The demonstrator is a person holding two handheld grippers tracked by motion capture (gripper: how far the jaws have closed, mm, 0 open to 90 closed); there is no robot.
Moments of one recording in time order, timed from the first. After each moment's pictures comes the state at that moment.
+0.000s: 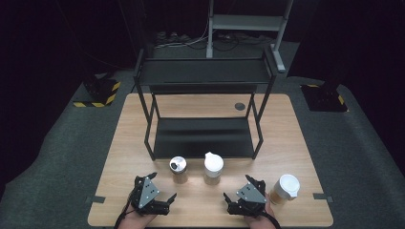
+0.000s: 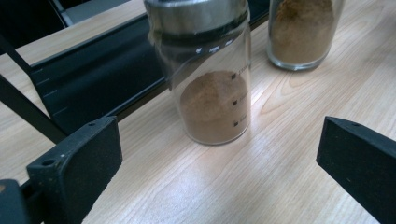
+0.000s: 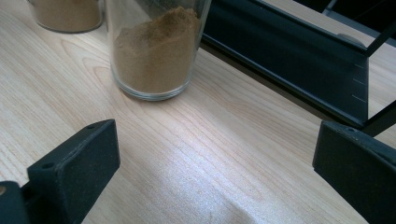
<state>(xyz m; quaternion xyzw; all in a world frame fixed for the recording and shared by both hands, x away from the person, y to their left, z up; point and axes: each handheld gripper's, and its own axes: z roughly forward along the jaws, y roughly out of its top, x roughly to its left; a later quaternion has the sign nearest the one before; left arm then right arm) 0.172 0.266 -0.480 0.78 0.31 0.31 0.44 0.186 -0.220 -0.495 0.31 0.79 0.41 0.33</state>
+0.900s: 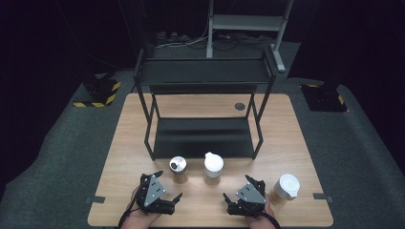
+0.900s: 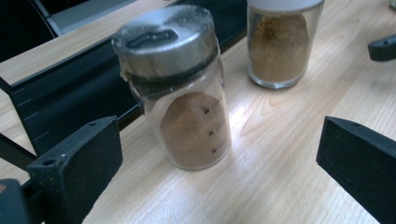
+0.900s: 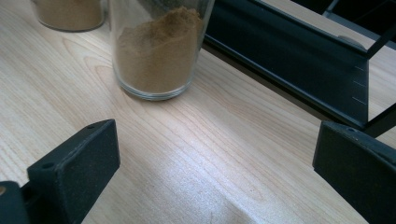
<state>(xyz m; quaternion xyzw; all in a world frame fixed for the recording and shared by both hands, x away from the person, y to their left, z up) 0.179 0.252 -0.466 0.79 0.30 0.30 0.45 0.185 -0.220 -0.495 0.30 0.79 0.41 0.33</state>
